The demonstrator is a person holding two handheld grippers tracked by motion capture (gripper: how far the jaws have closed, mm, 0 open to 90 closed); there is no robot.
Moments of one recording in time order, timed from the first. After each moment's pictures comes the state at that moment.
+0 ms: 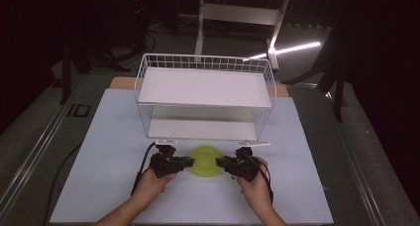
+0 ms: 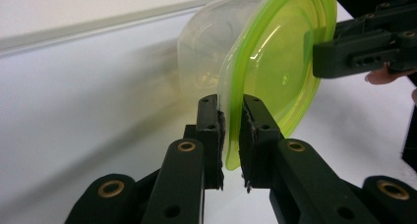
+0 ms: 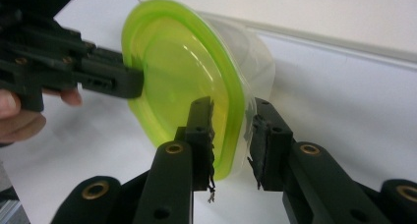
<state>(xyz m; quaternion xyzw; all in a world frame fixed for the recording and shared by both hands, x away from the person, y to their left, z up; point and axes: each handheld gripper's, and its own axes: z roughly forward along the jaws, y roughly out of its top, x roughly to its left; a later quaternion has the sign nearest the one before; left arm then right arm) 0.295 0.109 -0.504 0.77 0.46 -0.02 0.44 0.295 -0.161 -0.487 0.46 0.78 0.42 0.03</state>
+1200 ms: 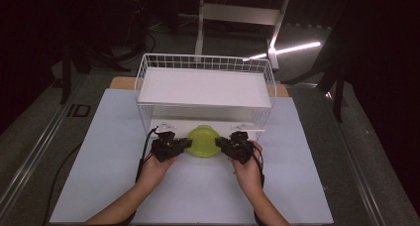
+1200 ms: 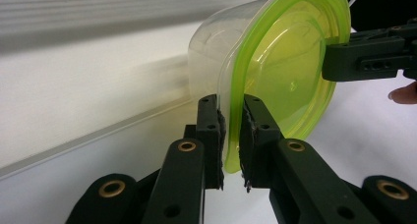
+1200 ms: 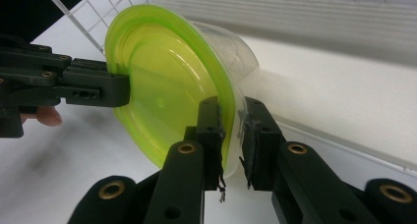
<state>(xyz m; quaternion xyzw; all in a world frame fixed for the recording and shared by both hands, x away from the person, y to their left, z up) 0.333 0.109 -0.500 0.75 0.47 0.07 0.46 0.337 -0.145 -0.480 0.47 0.76 0.44 0.10</state>
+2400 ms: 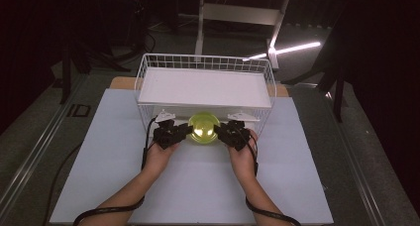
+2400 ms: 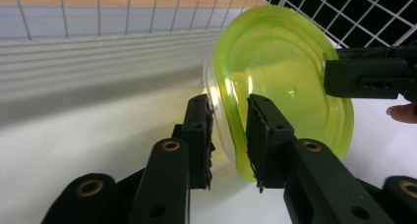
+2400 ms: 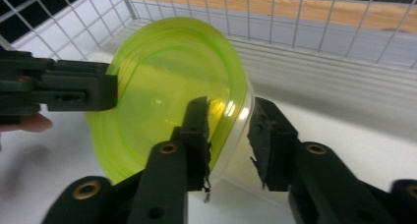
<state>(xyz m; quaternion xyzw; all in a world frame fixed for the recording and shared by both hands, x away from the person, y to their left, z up) 0.373 0.112 -0.506 0.71 0.48 0.11 0.50 0.376 -0.134 -0.482 0.46 0.75 0.44 0.17</state>
